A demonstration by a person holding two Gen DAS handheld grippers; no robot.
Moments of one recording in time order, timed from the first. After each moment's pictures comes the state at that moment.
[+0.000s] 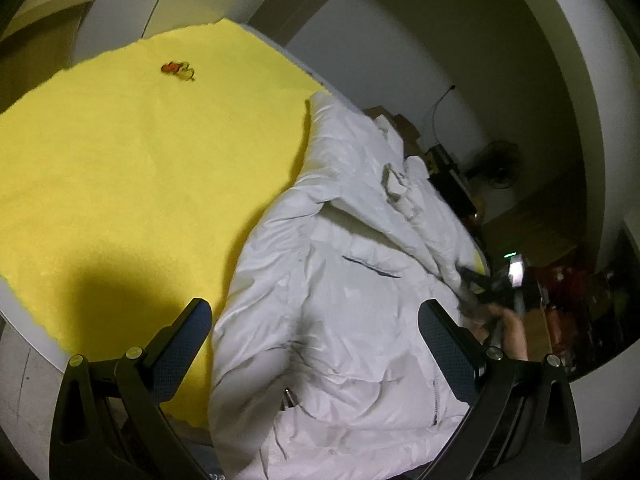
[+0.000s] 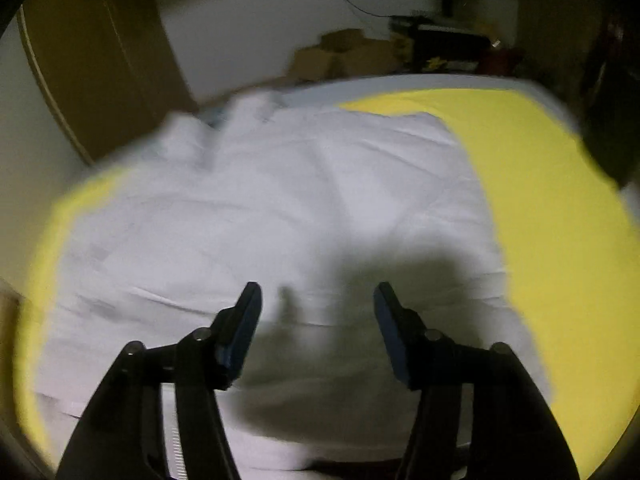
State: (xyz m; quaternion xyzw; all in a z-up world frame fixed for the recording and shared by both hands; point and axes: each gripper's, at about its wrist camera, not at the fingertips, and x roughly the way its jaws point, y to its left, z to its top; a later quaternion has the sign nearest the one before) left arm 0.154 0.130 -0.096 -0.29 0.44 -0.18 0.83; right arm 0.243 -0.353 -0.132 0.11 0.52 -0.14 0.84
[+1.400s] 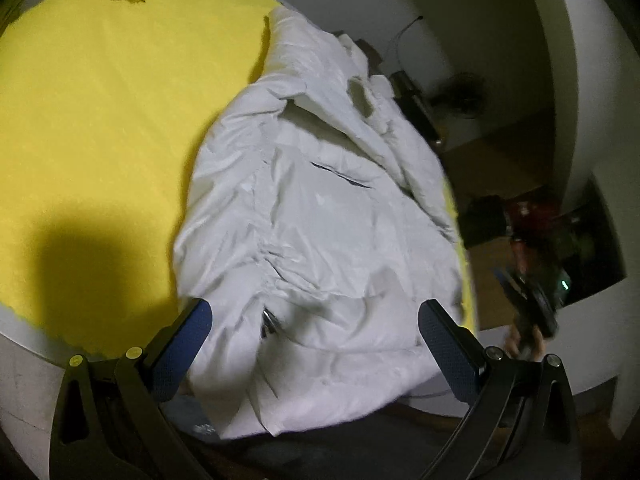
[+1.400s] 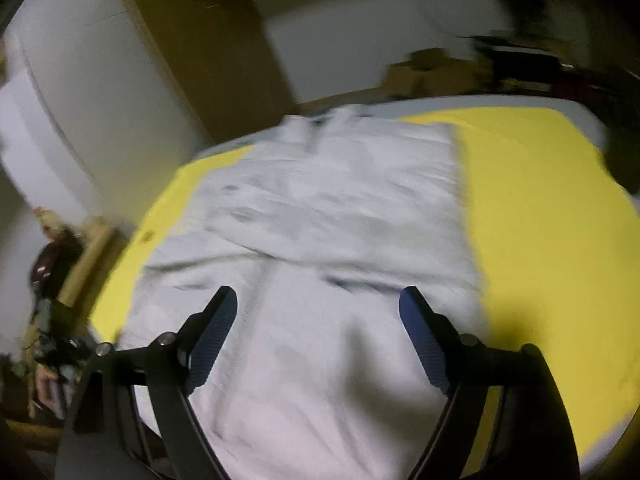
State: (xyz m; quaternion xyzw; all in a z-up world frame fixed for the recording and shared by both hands) left arm 0.146 0.114 -0.122 -0.26 0.52 -0.29 0.76; right arm 0.034 -0.351 -0.041 0.16 0.38 0.01 0.91
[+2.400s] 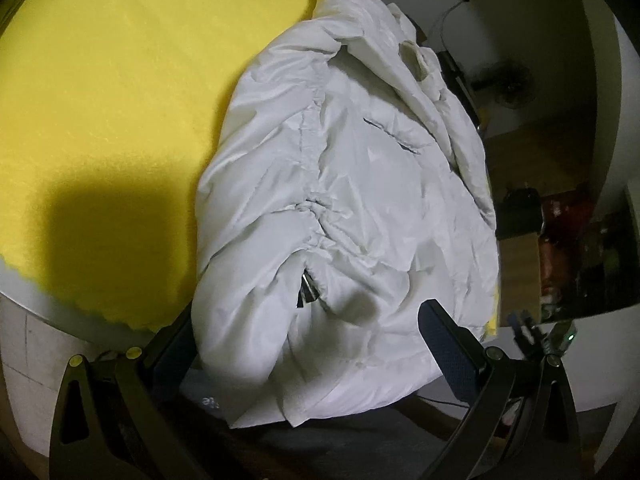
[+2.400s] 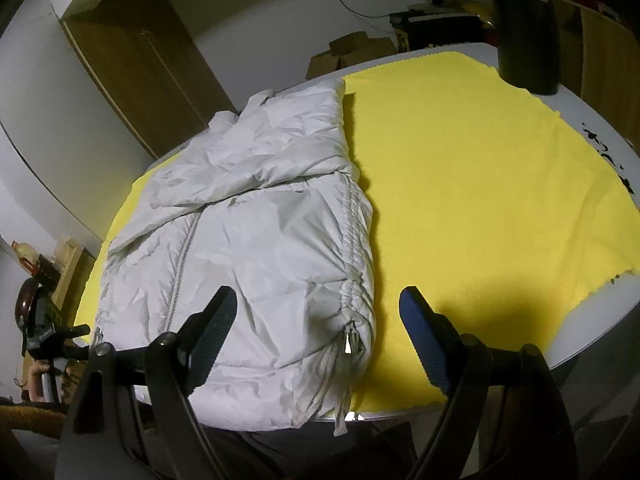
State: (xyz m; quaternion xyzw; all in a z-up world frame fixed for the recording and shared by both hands) left arm 0.144 0.102 -0.155 -0.27 0.59 -0.25 0.72; right arm -0.064 -0.387 -0.070 0.21 0.40 -0.05 0.89
